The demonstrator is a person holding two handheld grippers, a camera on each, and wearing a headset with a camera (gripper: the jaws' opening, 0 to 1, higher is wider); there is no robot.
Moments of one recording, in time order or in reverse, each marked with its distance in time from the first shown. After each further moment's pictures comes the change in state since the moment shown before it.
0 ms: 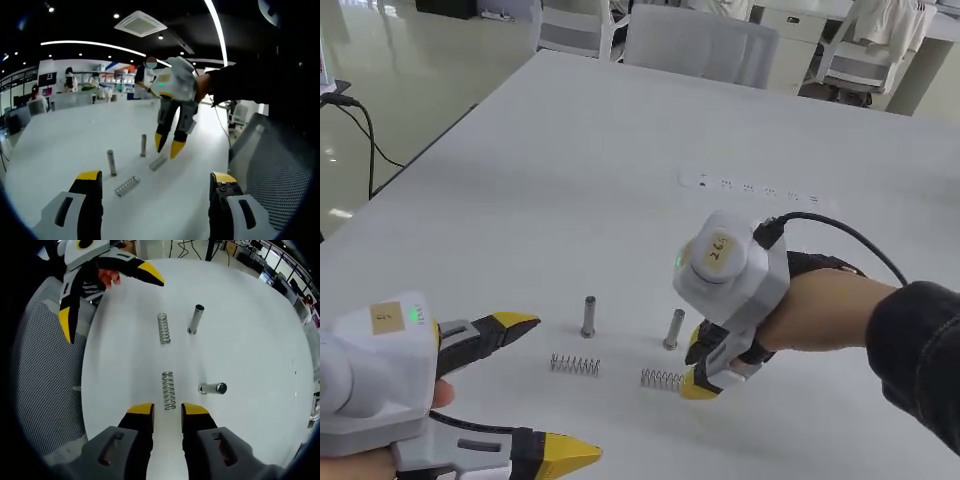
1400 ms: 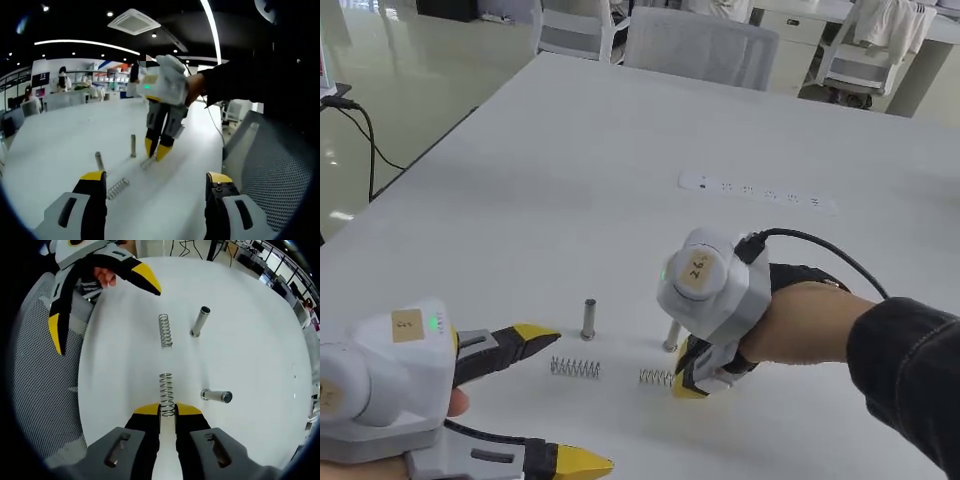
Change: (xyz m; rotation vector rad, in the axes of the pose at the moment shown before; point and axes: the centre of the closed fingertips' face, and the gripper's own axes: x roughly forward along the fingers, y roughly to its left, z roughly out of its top) left arm 0.009 -0.016 0.001 0.021 0.020 -0.063; right arm 0.004 0.003 0.007 -0.015 0.001 -0.017
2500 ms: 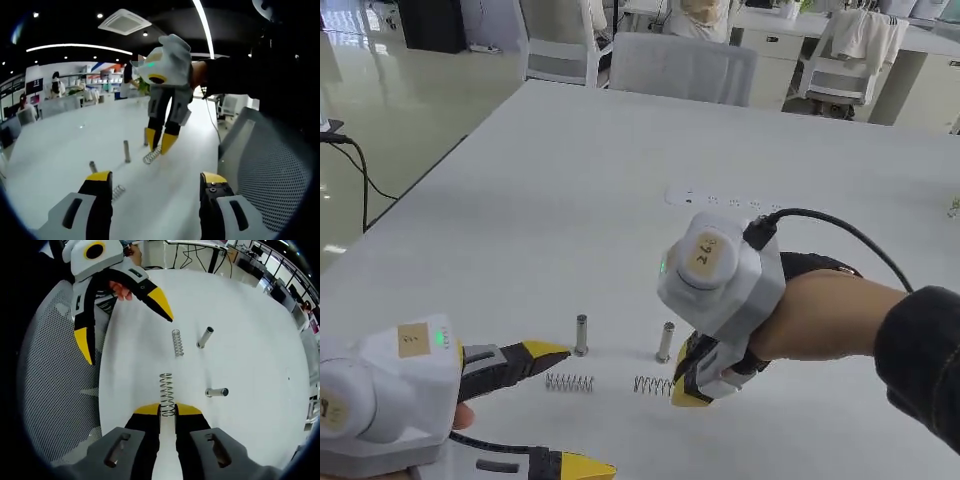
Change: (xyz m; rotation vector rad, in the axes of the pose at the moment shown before) left arm 0.001 -0.012 0.011 0.064 0.016 -0.032; right arm -0.040 0.023 0.010 -0.011 -0.045 -0.006
